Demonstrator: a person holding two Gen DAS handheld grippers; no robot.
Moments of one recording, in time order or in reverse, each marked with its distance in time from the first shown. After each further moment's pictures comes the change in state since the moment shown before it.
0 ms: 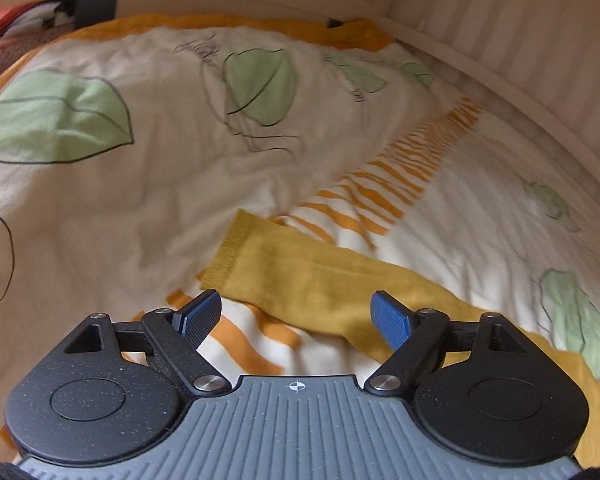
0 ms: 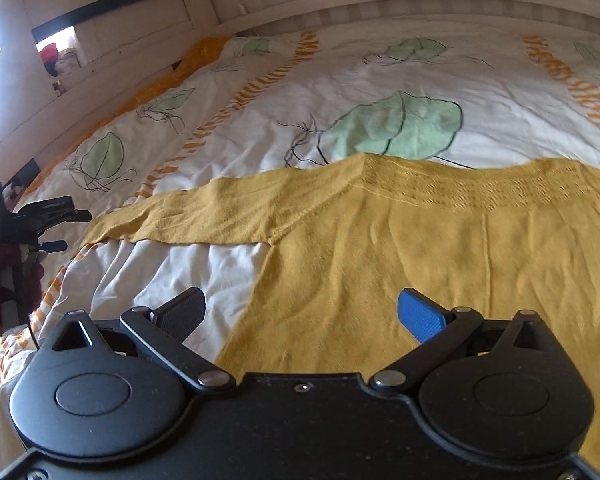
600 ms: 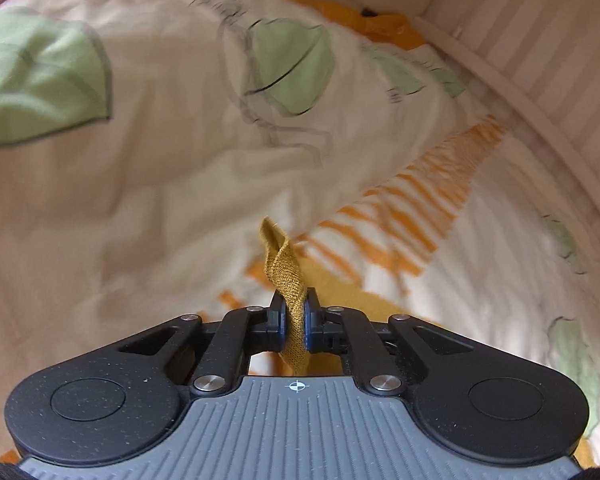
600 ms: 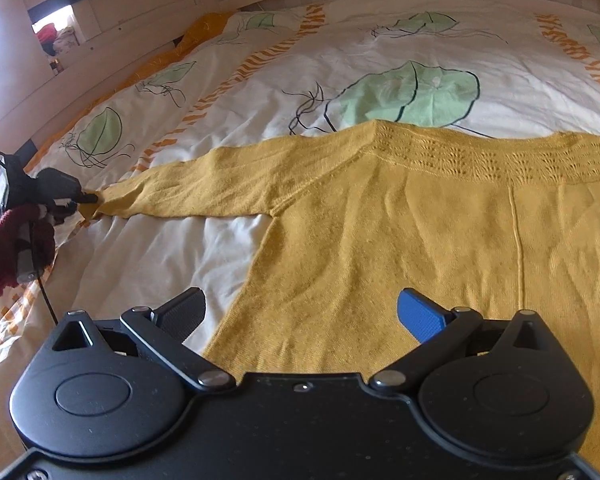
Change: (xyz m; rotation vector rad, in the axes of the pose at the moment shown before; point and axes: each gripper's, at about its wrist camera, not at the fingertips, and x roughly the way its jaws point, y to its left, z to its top) left arm 0.049 0.016 0.028 -0.106 0.035 -0.045; right arm 0.027 -0.005 -0.011 0.011 0.074 0.013
